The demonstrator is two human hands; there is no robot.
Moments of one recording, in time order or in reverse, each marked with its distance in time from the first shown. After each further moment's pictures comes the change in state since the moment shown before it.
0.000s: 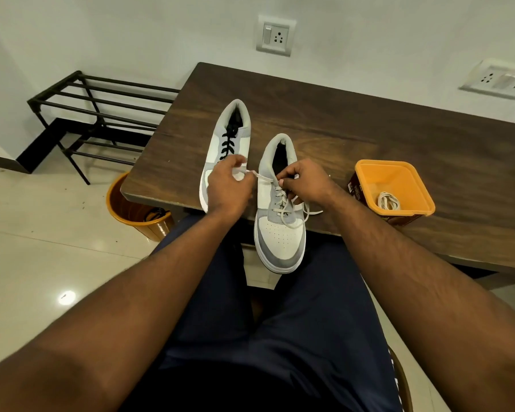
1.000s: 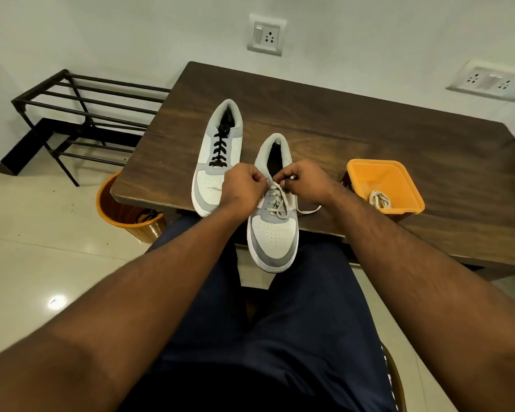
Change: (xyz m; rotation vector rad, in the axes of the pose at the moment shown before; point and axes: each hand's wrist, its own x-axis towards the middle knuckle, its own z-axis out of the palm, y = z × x) left_hand 0.006 0.012 0.025 0.233 -0.228 -0.040; right_hand 0.003 0.011 -0.015 -0.160 -0.077 -0.117
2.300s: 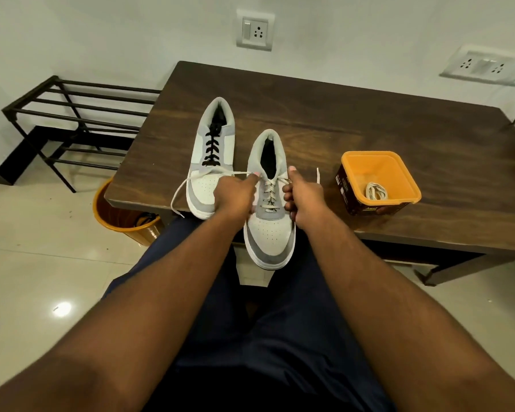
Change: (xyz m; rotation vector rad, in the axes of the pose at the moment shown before) left_hand -0.012 0.000 0.009 -0.410 0.031 -0.385; right_hand -0.021 -0.010 0.040 1.047 0.434 0.764
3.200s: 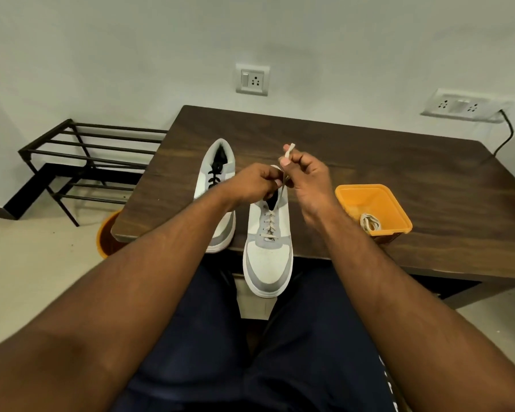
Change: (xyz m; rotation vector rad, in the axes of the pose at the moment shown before) left_hand 0.006 0.092 -0.010 0.462 -0.629 0.528; right_hand -0.036 -0.069 -0.001 0.047 -0.285 -0.660
